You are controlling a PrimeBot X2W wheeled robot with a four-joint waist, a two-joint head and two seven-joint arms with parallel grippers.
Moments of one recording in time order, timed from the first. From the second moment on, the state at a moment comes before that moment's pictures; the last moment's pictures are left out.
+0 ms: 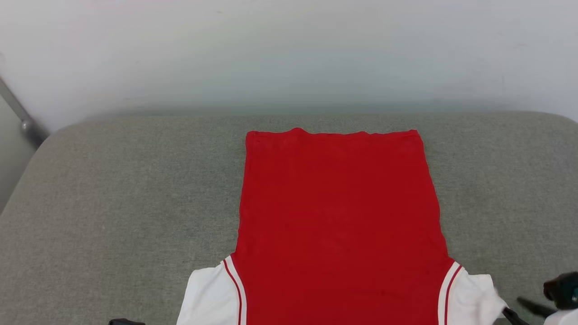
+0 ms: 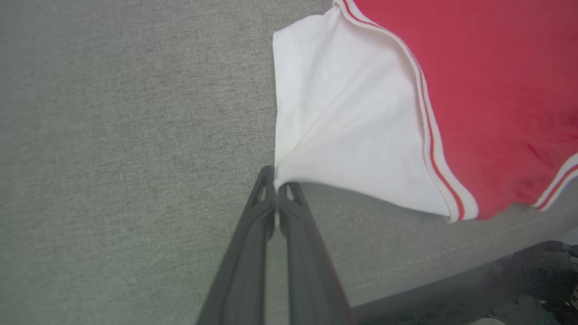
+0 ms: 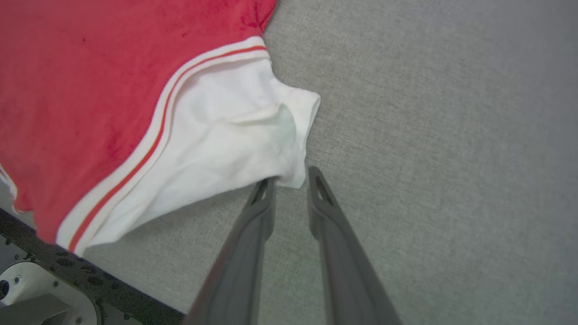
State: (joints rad) left arm -0.14 0.86 -1.08 0.07 -1.07 0.36 -0.18; right arm -0.04 -0.80 0.58 0.30 0.67 0.13 0.09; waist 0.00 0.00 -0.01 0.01
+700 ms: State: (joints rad) left arm -0.26 0.86 -1.05 -0.08 -0.96 0.42 -0.20; right arm -0.53 -1.01 0.32 0.01 0.82 0.13 0.62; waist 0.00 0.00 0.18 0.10
